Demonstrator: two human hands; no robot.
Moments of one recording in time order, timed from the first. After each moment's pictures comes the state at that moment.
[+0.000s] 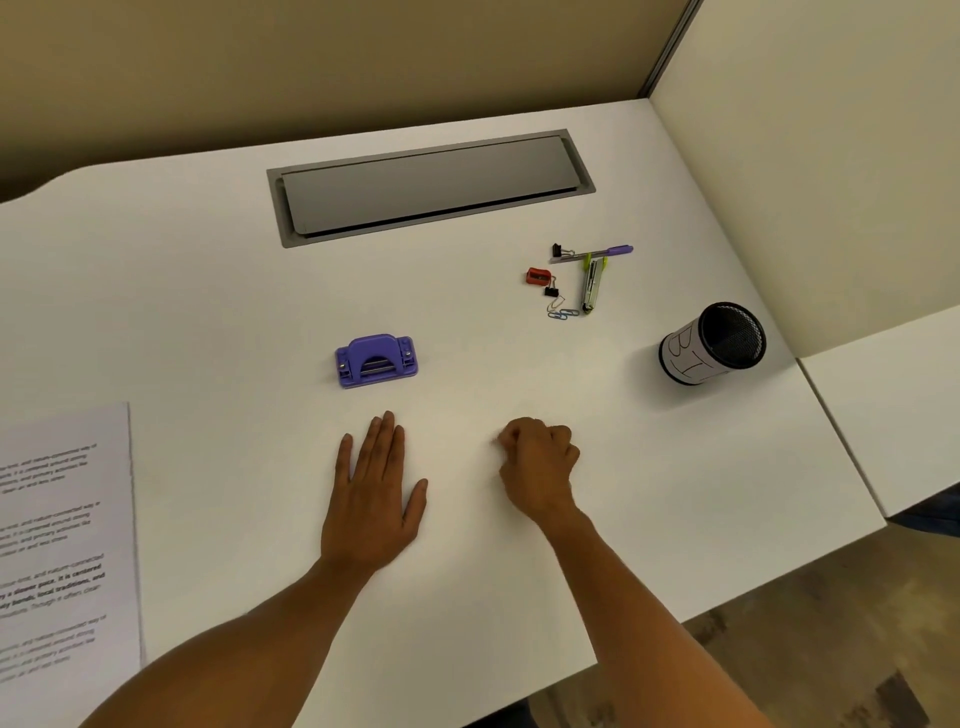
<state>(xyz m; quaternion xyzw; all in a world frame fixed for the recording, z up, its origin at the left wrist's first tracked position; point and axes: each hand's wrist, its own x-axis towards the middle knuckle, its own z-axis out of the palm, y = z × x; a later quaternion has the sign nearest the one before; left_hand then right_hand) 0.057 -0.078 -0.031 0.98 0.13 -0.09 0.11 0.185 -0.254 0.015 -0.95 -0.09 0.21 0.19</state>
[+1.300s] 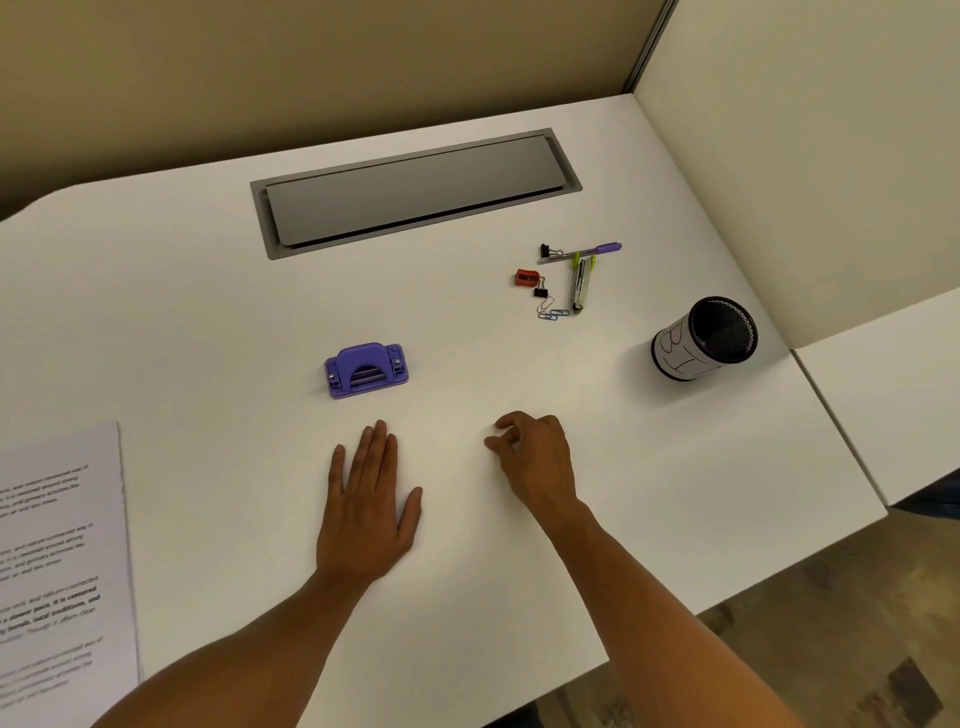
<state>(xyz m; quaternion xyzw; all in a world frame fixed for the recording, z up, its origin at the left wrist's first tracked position) 0.058 -0.078 -0.024 0.98 0.14 -0.10 0.12 0.201 -0.257 0.007 -0.93 -0.05 0.20 0.31</state>
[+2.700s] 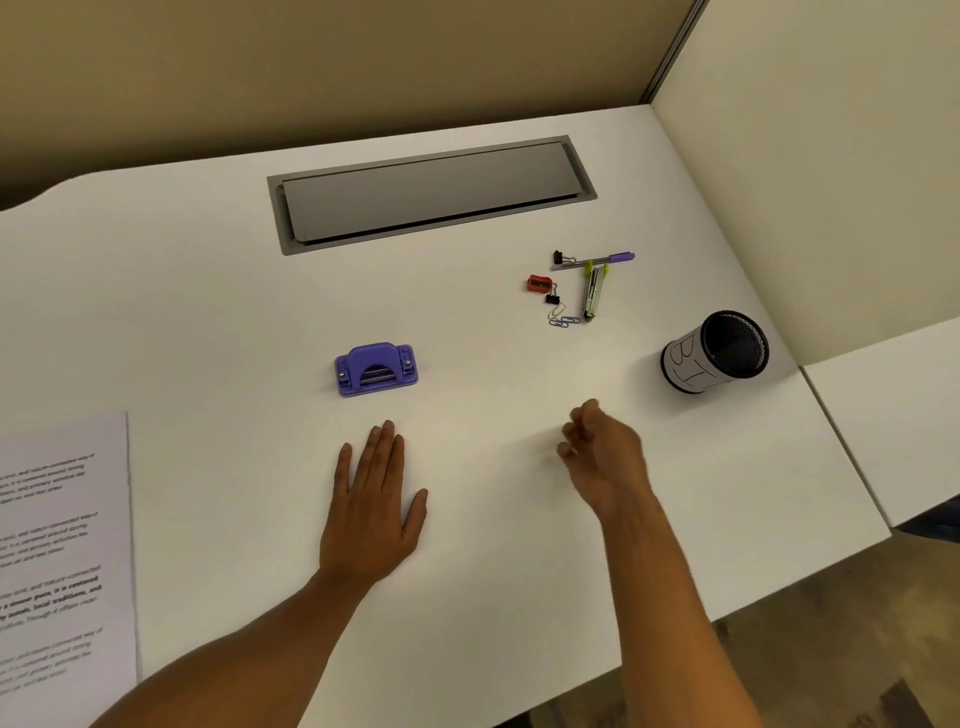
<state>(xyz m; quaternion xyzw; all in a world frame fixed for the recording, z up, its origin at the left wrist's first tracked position) 0.056 -0.078 -0.031 0.98 0.13 -0.08 0.11 0.234 -0.283 0.067 -0.56 0.35 0.22 0.71</state>
